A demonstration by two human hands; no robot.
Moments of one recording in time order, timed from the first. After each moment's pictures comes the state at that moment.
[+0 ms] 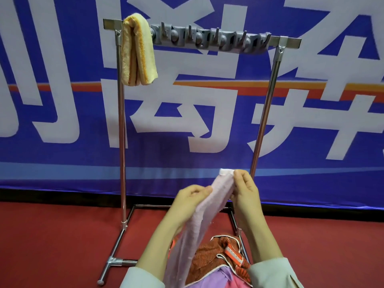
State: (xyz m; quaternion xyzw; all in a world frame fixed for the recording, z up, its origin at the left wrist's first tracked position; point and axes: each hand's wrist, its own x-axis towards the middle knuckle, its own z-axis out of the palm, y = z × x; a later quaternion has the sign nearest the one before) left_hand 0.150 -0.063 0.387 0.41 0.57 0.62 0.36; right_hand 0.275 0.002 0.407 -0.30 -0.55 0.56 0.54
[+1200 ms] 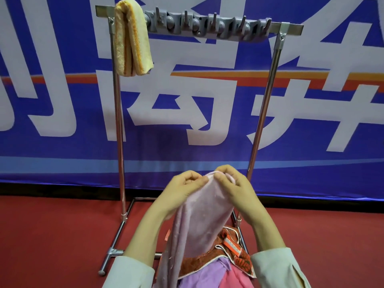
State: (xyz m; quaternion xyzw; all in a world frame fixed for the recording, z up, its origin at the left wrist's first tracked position) left_hand 0.138 -0.073 0.404 0.48 0.55 0.58 0.36; right_hand 0.288 0.004 0.411 -0.30 -0.76 0.43 0.38
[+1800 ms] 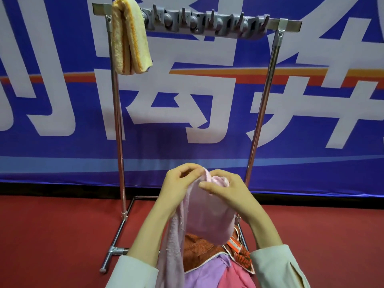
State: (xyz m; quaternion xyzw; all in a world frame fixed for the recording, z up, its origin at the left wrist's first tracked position) left_hand 0.147 -0.072 0.409 0.45 0.53 0.67 0.26; right_hand 0.288 -0.009 0.416 -0.28 -0.78 0.45 0.33
